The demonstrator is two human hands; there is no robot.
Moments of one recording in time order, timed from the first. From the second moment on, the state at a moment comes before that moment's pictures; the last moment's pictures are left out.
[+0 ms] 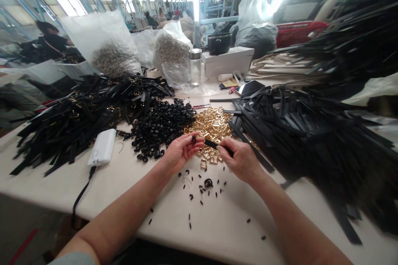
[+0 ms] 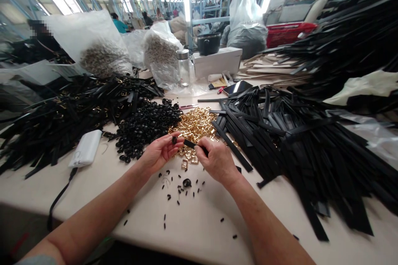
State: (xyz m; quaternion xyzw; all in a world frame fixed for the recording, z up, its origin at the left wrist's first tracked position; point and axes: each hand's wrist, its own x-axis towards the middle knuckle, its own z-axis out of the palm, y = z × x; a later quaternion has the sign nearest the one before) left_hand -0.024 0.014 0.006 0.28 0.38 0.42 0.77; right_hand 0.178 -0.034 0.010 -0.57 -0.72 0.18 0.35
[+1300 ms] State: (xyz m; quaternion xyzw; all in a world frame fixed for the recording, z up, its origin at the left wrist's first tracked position) left_hand -0.017 0.007 -0.003 0.44 0.43 0.37 0.70; right_hand 0.171 -0.035 0.000 -0.56 -0.72 0.21 0.35
